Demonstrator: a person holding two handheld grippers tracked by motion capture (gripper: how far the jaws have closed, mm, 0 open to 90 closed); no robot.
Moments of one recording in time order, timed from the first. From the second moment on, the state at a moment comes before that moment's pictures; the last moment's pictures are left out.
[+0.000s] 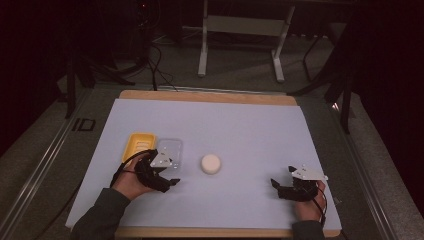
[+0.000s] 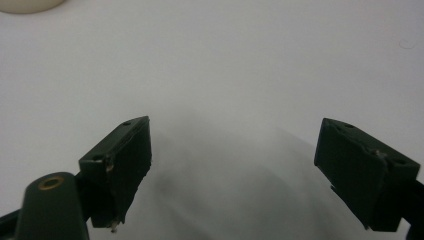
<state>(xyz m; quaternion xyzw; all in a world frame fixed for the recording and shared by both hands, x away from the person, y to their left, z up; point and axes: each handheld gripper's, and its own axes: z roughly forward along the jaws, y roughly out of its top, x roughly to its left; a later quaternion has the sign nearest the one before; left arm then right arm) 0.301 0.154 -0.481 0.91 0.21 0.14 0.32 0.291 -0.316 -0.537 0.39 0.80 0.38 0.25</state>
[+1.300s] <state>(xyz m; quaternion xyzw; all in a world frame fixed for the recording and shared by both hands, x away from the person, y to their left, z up) 0.344 0.109 -0.471 0.93 0.18 0.12 0.30 0.291 -0.317 -0.537 0.39 0.80 0.39 0.25</state>
